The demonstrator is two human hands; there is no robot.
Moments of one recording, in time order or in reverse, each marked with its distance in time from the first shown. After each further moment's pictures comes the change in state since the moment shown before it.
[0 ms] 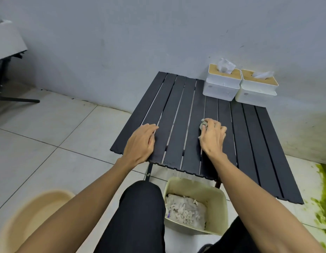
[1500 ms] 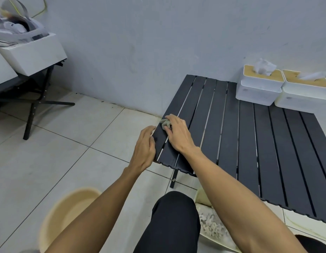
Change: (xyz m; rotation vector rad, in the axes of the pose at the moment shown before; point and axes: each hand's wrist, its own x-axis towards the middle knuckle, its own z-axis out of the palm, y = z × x) left_hand -0.019 -0.062 -0.034 -0.230 0.168 -0.275; right_hand -0.019 -0.165 0.097 0.303 -0.351 -0.464
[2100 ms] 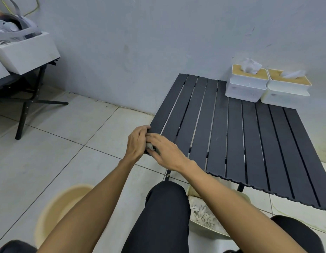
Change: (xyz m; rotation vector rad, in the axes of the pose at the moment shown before) left_hand 0.005 0.011 -0.005 -0.239 0.025 -0.292; right_hand -0.075 -0.029 0.001 -0.056 -0.226 -0.317
